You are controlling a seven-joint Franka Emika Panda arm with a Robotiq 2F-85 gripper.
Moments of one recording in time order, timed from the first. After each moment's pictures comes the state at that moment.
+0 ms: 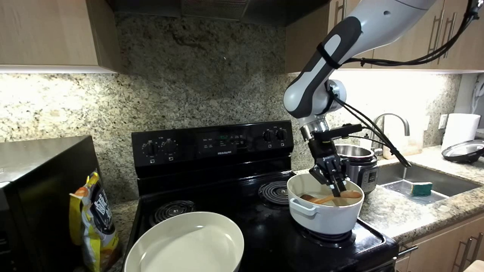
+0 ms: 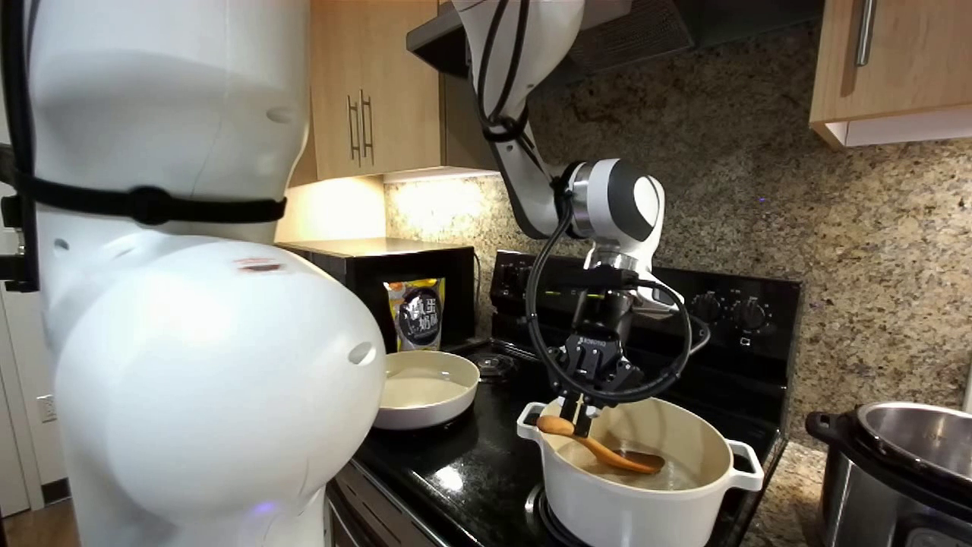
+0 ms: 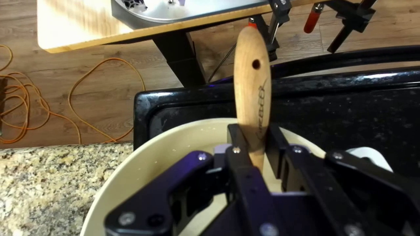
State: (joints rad) arm -0.04 0.07 -0.07 -2.31 -0.07 1.83 0.14
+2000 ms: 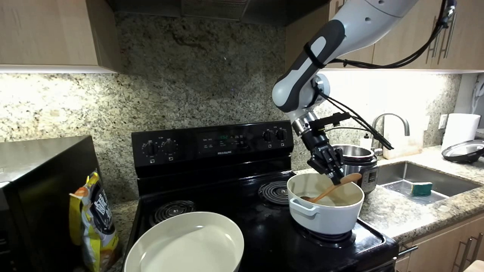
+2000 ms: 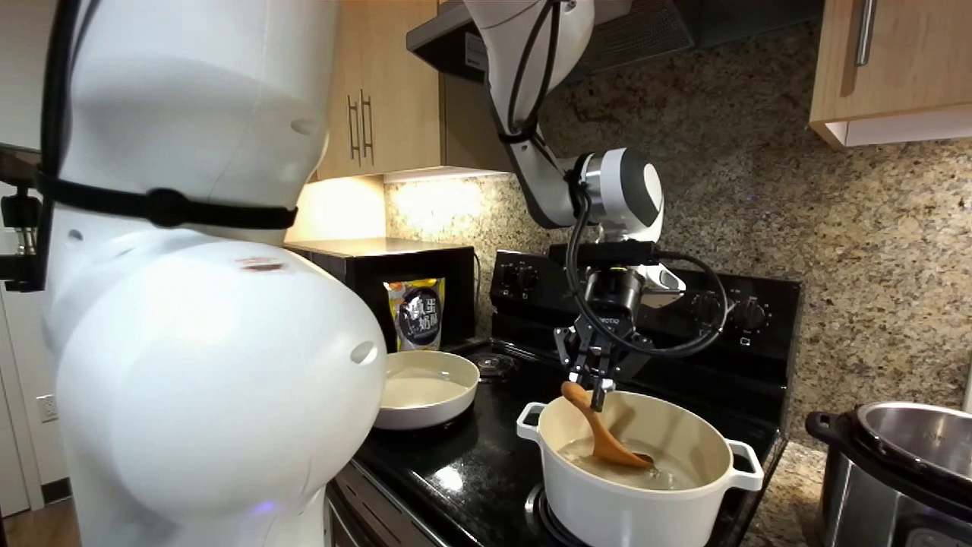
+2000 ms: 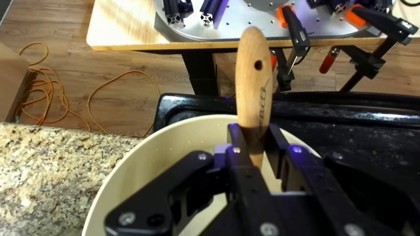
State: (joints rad) arm -0.03 0.17 -0.04 -2.12 -0.14 1.61 0.01
